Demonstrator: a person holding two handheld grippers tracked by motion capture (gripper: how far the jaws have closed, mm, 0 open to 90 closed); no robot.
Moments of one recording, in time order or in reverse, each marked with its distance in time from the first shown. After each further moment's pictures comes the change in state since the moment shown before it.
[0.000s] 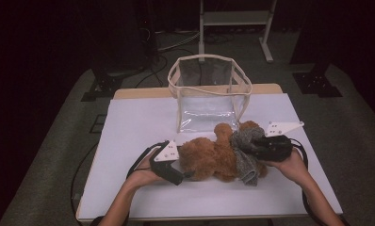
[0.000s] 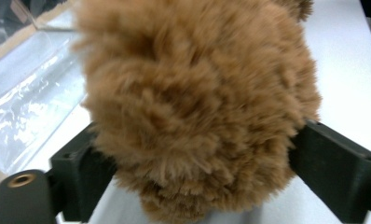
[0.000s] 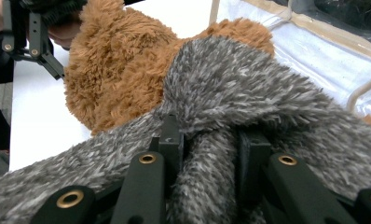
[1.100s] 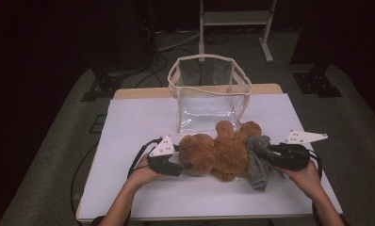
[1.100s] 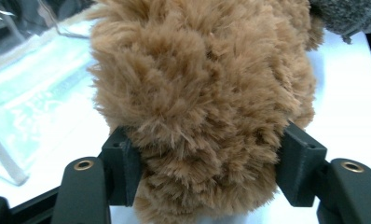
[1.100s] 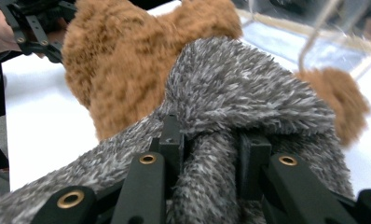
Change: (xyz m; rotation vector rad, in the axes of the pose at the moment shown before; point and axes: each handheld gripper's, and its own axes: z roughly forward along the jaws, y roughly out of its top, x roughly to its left) left arm 0.007 0.001 -0.007 -0.064 0.027 -0.089; right arm -0.002 -0.039 -0.036 -0.080 -0.085 0.124
